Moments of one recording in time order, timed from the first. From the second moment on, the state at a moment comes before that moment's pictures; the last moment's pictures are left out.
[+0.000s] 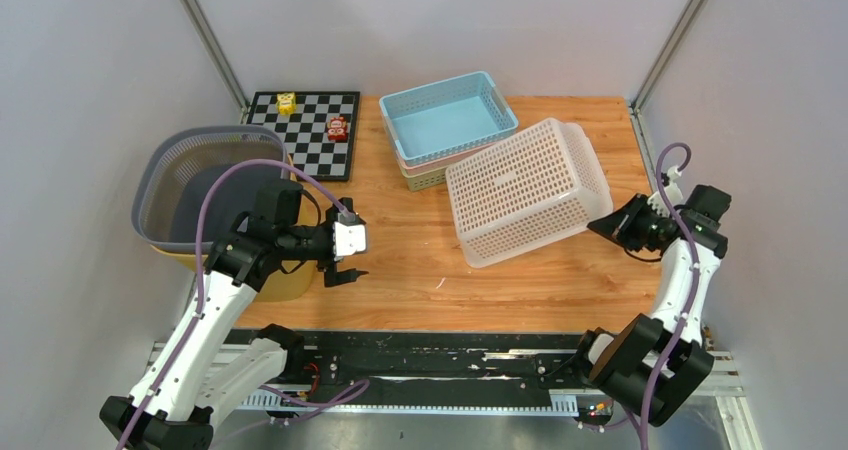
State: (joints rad) left arm -0.34 0.83 0.92 -0.86 0.76 0.95; right arm -0.60 1.09 0.87 -0.78 -0.85 0.07
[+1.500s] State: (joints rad) left arm -0.34 0.85 0.92 -0.81 0.74 0.91; right arm -0.47 1.19 0.73 -0.50 -0.62 0.18
